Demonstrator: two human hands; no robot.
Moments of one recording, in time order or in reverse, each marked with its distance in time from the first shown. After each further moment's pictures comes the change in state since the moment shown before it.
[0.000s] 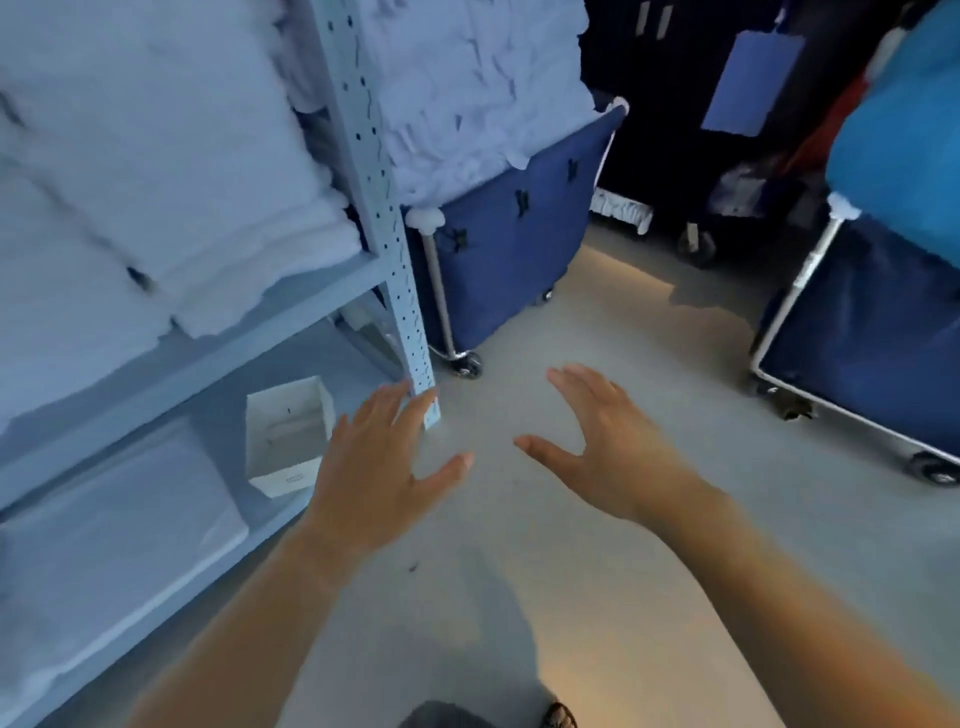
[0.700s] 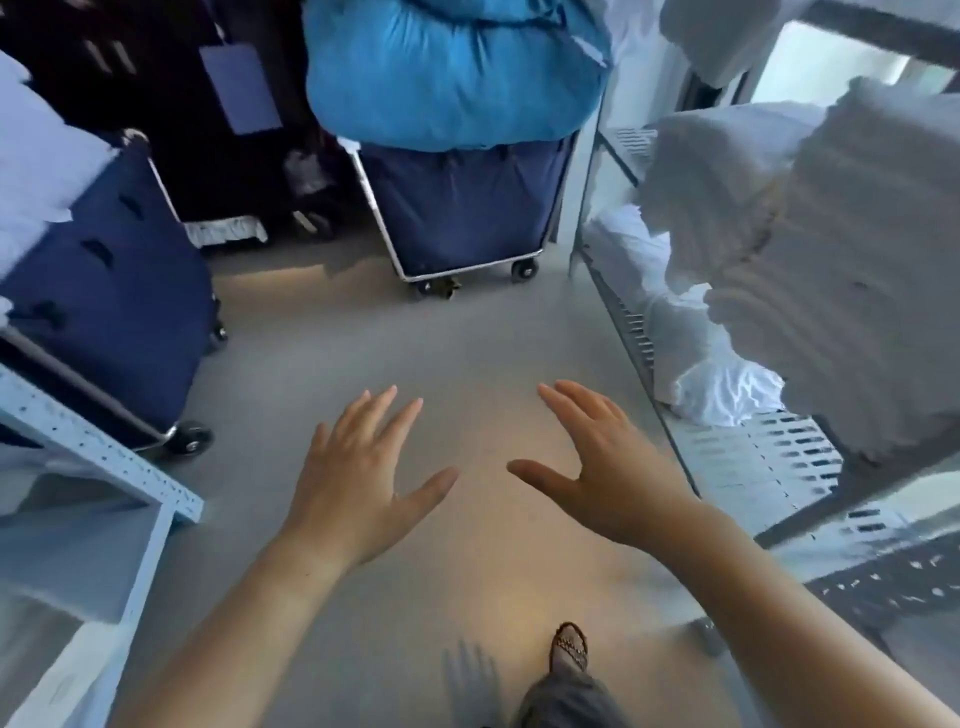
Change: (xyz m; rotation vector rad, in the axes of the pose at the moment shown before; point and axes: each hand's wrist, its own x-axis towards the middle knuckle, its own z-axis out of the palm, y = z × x) left_hand -0.220 0.116 0.004 0.030 -0.296 0.884; right_hand -0.411 -0.075 0.059 0.034 0.381 0.791
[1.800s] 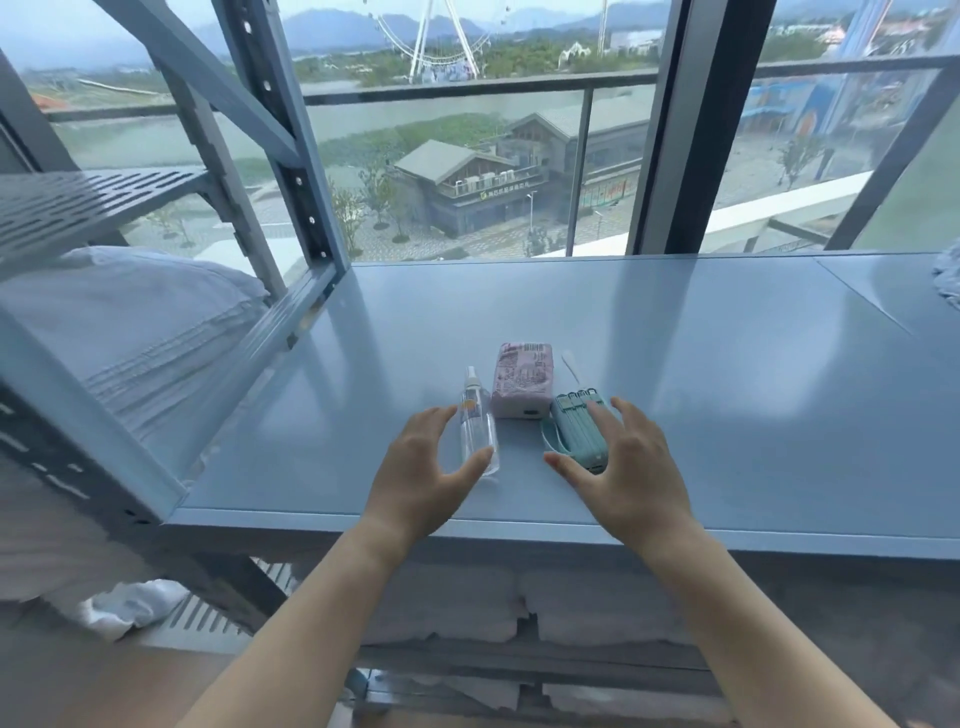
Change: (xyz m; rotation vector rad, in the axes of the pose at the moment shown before) left_hand -0.161 0.748 0.135 -0.553 -0.457 1.205; right_hand -0.603 0.355 -0.126 -0.019 1.022 1.379
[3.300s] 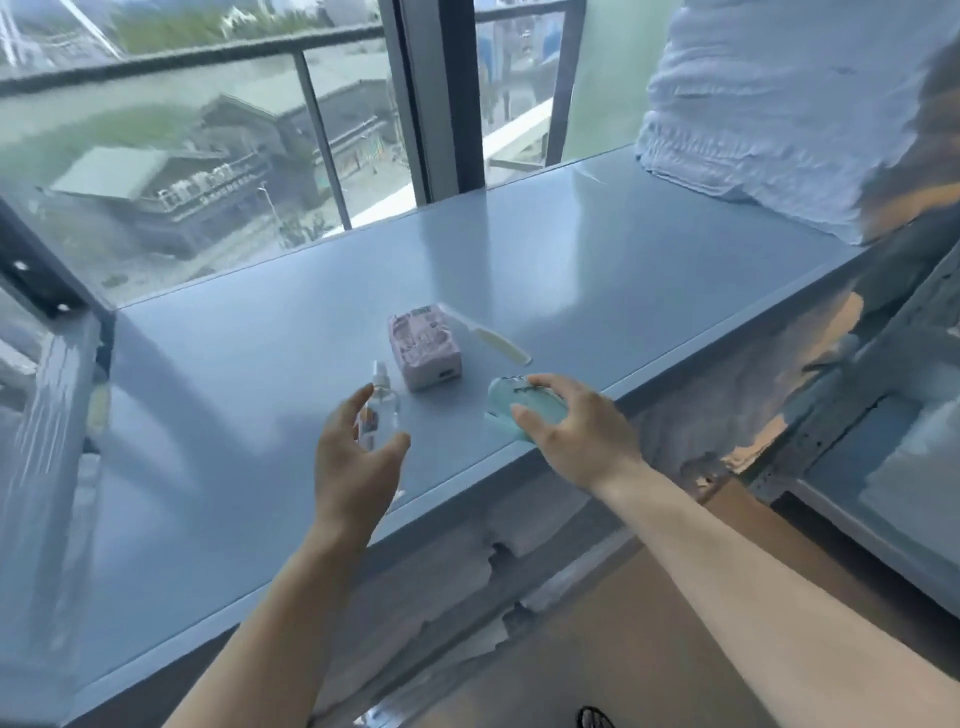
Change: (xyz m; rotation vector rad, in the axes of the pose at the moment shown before) left_hand 0.016 -0.034 -0.021 -0.510 -0.214 -0.033; right_hand -0.062 -0.057 0.024 0.167 0.232 0.553
